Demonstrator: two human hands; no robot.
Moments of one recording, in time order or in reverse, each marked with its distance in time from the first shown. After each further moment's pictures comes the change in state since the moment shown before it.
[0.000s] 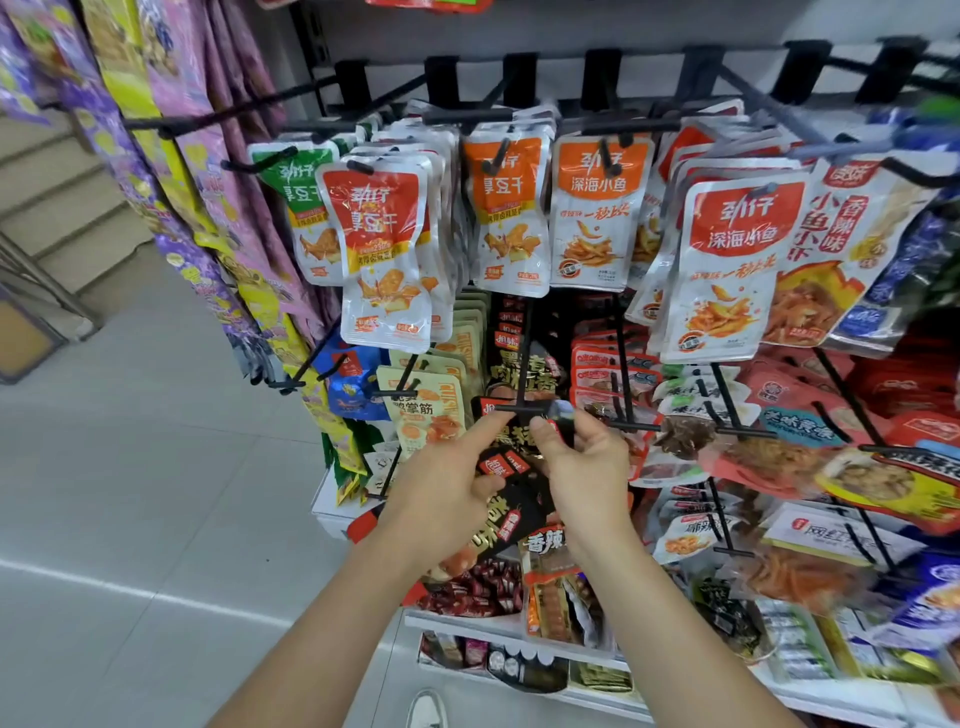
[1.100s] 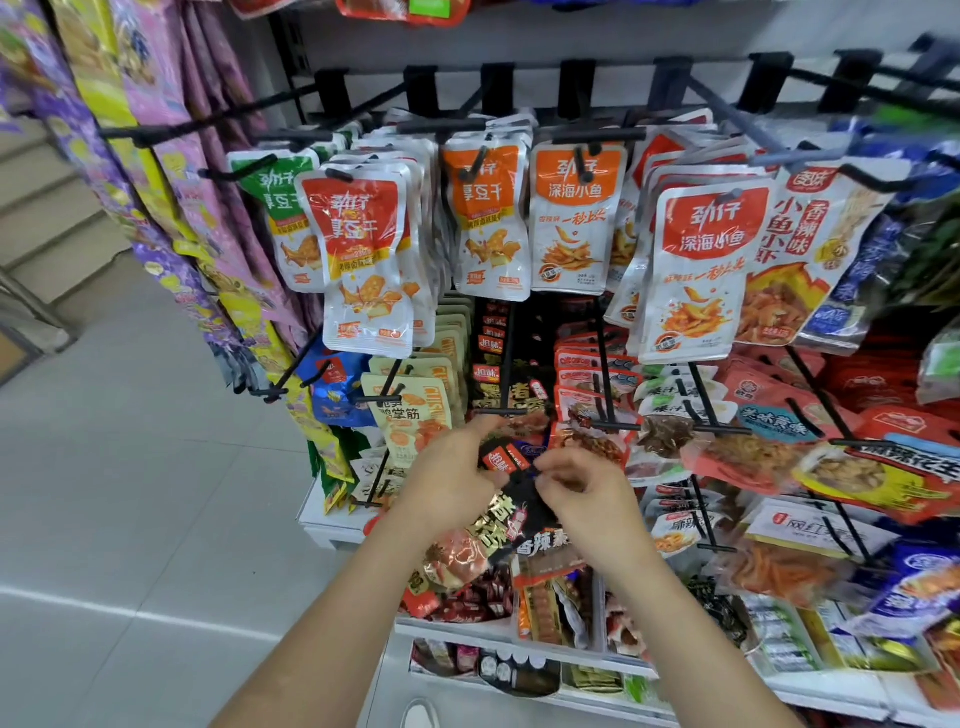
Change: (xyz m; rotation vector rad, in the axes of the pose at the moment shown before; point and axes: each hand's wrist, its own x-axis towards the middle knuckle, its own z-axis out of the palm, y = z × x) left_hand 0.029 0.004 0.015 -0.142 -0.150 -0.136; right_hand -0.012 0.000 -0.040 -0.481 -0.208 0.026
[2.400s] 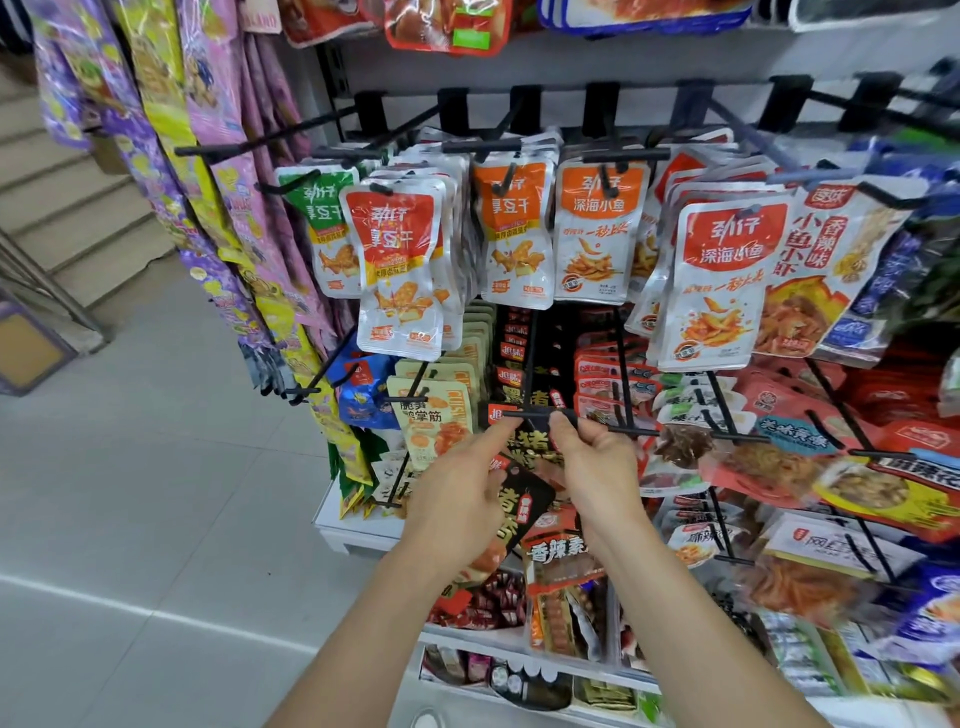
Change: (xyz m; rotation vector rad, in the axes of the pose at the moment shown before) left_hand -0.035 -0.005 0.003 0.087 0.286 0.168; right_hand 0.017 -0.033 0.019 0.512 0.143 0.133
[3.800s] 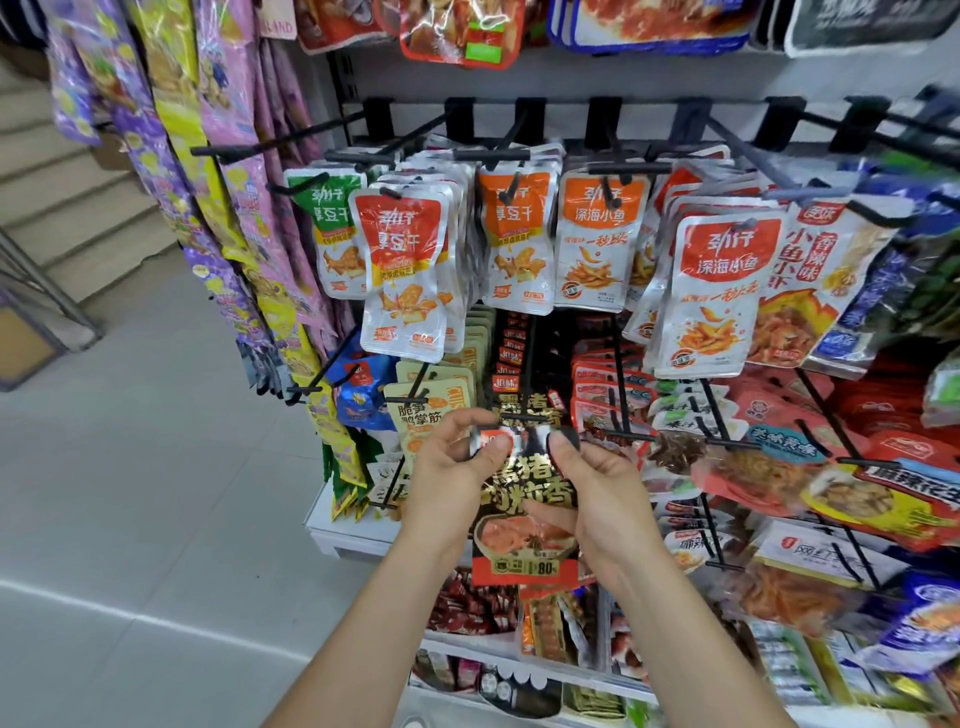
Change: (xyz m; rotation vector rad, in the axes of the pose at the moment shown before) left_hand 0.008 0.009 0.002 -1.046 0.175 -0.295; right_hand -0.030 -0.009 -0.014 0.179 -0.152 0.080
